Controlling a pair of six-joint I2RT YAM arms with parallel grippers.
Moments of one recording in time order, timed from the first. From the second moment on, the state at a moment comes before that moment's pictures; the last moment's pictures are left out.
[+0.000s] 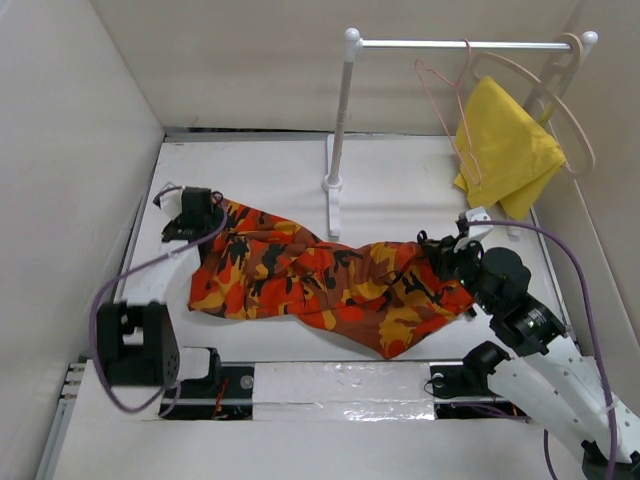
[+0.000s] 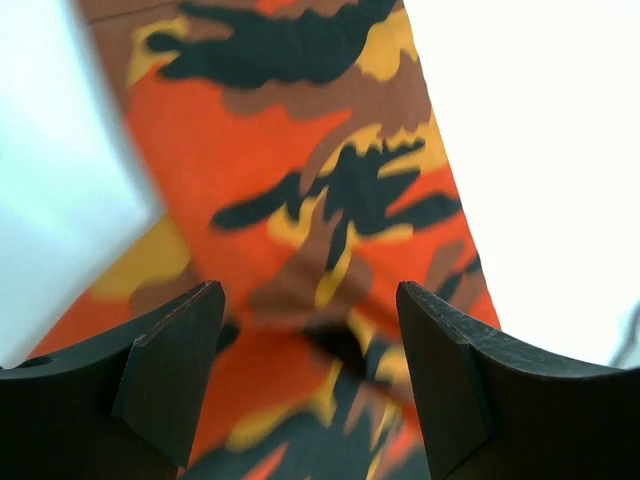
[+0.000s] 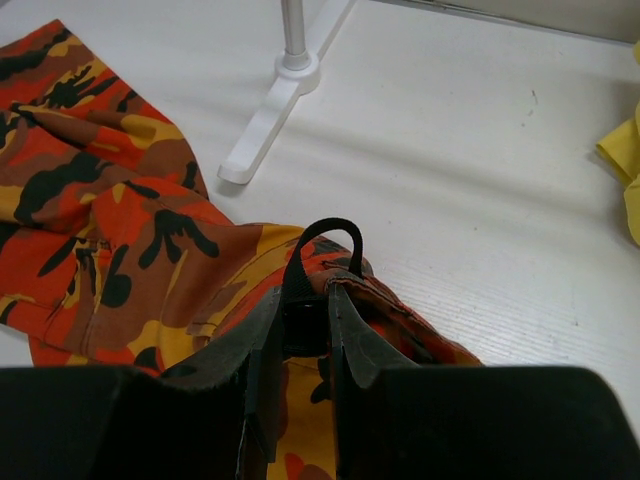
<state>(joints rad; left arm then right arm) -0.03 1.36 0.83 -0.25 -0.37 -0.82 0.57 0.53 0.64 -0.31 0.17 0.11</state>
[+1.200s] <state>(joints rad) -0.44 1.66 0.92 -0.15 -0.23 -1.08 0.57 0.62 0.65 -0.32 0.11 0.10</state>
